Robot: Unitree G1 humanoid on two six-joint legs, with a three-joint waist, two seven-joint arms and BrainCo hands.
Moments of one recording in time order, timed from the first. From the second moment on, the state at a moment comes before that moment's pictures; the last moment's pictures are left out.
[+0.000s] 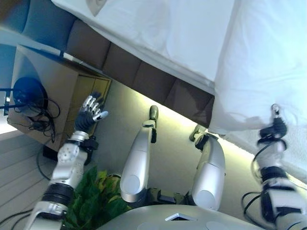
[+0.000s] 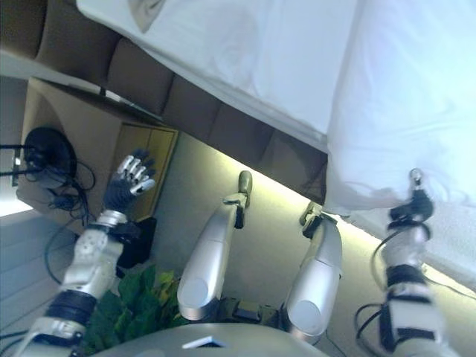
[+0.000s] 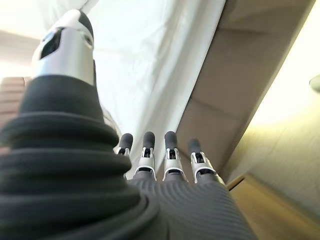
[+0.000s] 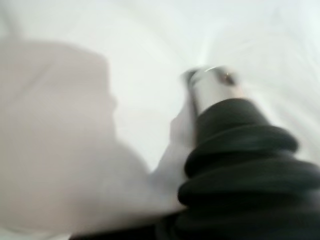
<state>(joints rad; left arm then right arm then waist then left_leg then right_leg) -0.07 0.66 -0.16 0.24 -0.72 -0.26 -0.14 -0.52 -0.76 -0.12 1.12 1.26 -0.13 0.06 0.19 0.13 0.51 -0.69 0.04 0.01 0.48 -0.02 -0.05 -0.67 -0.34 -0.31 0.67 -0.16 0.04</state>
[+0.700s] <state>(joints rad) -0.09 0.67 -0.17 0.21 -0.74 -0.20 -0.18 -0.61 -0.65 -0.02 1.12 1.16 -0.12 0.04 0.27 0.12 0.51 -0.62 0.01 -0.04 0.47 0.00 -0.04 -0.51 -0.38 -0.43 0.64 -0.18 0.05</state>
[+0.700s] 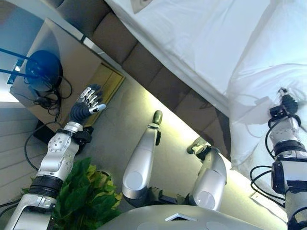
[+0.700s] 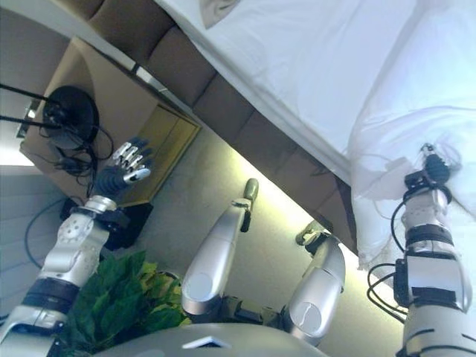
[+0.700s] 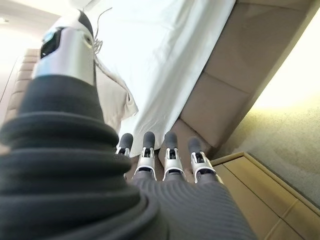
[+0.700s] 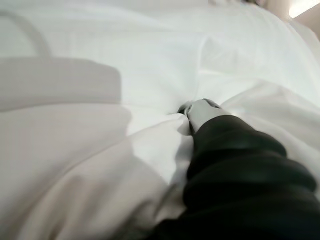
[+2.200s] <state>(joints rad) -0.04 0.51 -0.04 0.32 -0.70 -0.27 -0.19 -0.62 -0.41 0.45 1.06 0.55 0.14 -0.38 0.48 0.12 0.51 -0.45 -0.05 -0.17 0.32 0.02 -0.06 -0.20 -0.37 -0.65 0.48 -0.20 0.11</state>
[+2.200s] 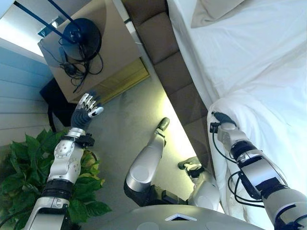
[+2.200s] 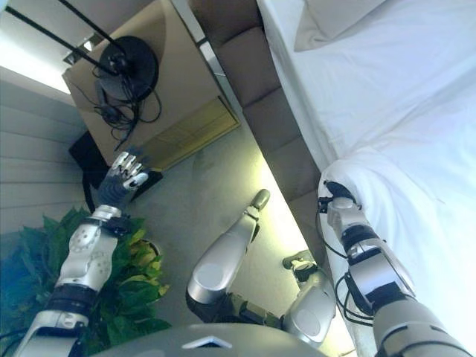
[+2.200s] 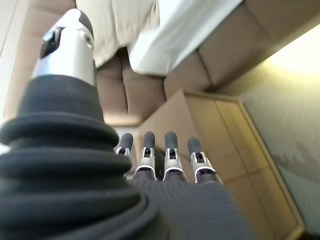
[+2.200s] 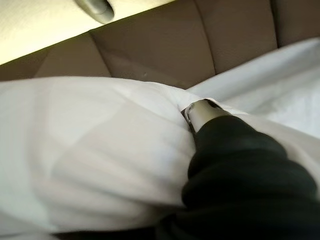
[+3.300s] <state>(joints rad) -0.05 0.47 -0.04 0.38 -0.69 -0.38 -0.10 -0.62 -0.31 0.49 1.07 0.69 0.13 -0.24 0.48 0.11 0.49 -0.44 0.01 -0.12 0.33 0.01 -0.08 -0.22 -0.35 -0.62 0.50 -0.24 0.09</state>
